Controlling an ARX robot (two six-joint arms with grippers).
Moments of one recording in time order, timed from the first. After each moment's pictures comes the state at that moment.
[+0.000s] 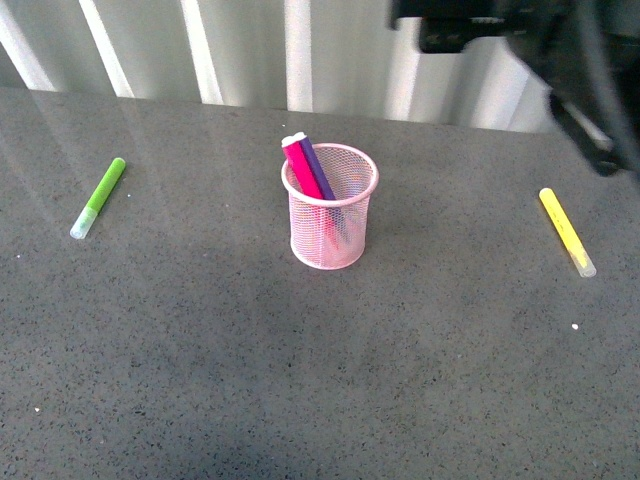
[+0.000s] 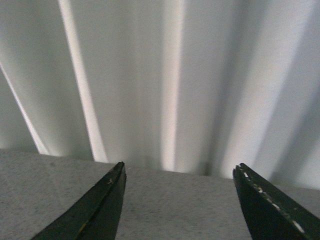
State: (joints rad) left arm 0.00 0.00 0.02 0.00 0.00 -0.01; right arm 0.40 1.87 0.75 1.11 0.36 0.01
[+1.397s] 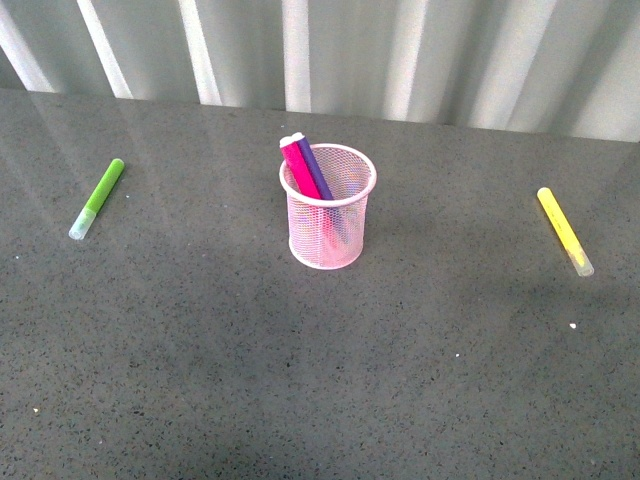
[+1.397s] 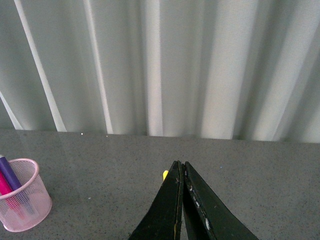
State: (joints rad) left arm 0.00 0.00 0.02 0.00 0.00 -0.01; right arm 0.00 0.67 0.02 0.65 0.00 0.00
